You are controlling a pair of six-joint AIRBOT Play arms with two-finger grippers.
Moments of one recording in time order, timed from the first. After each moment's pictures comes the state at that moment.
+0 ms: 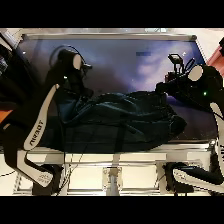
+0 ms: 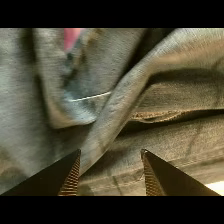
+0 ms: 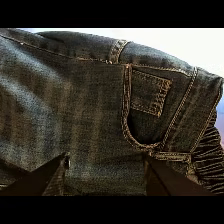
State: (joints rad) left arm -0.42 -1.71 1.79 1.59 -1.75 -1.59; right arm 0.03 -1.27 1.27 -1.38 1.19 1.43
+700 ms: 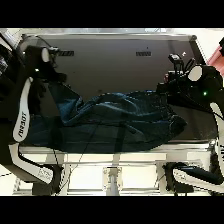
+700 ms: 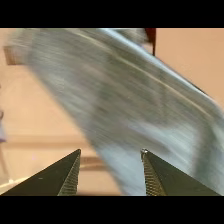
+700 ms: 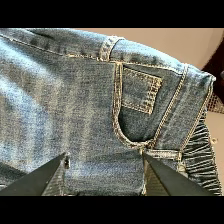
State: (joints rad) left arm -0.02 -1.71 1.79 1.73 -1.37 -1.54; right arm 0.03 -1.27 1.27 -1.41 1.19 1.42
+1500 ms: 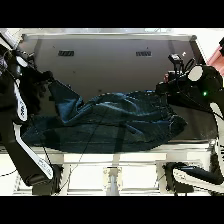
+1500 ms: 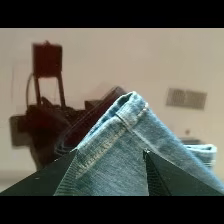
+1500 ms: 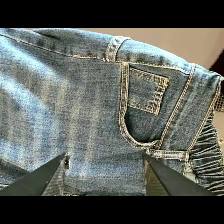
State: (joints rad) left arm 0.27 -2.11 2.07 1.28 -1.23 -1.36; right arm 0.03 -1.28 1.27 -1.39 1.19 1.43
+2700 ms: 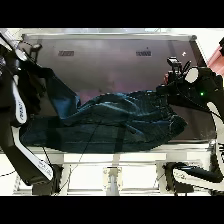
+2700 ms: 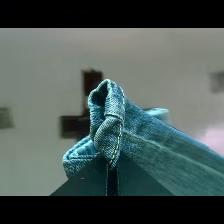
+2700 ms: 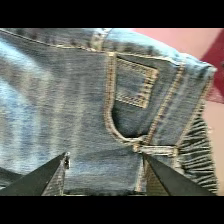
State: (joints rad) left arm 0.22 -1.95 2.08 1.39 -1.28 -1.14; right arm 0.03 -1.30 1.25 -1.45 1.19 1.43
